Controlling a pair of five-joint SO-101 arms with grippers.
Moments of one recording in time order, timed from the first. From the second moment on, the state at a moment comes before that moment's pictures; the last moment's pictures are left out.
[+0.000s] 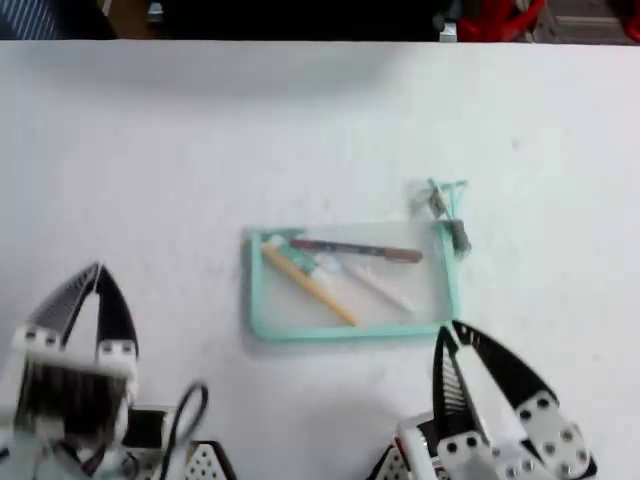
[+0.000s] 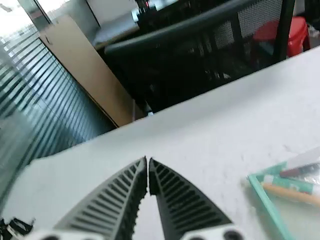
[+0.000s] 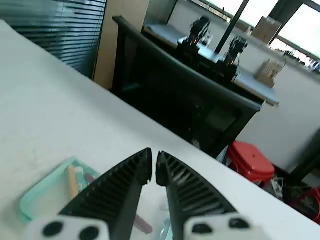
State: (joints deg) left arm -5.5 -89.2 25.5 89.9 -22.0; right arm -21.5 -98.9 19.5 91.6 25.4
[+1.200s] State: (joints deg) left arm -2.9 -103.7 97.2 58.7 -24.2; right arm -14.3 -102.6 96.4 53.1 25.6
